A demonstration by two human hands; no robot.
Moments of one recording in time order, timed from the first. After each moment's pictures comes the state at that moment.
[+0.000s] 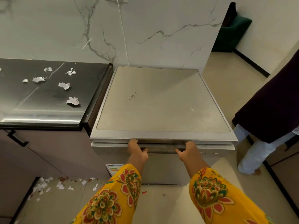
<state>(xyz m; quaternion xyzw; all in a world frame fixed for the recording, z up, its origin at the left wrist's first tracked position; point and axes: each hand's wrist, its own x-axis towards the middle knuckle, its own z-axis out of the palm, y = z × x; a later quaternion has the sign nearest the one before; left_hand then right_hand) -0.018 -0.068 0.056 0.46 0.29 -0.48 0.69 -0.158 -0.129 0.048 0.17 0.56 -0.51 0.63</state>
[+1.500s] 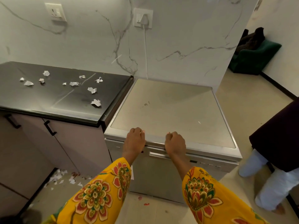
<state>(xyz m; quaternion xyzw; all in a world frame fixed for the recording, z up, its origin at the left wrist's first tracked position) 0.002 -0.030 0.086 0.84 -0.41 -0.09 0.33 -0.129 -0.105 0.082 -0.74 0.57 -0.24 0.27</state>
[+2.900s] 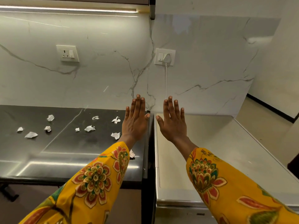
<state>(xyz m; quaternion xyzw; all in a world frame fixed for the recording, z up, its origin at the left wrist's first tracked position) 0.325 -0.107 0.214 0.72 -0.61 0.18 0.28 0.175 -0.169 0.218 -0.86 0.43 -0.28 -0.07</state>
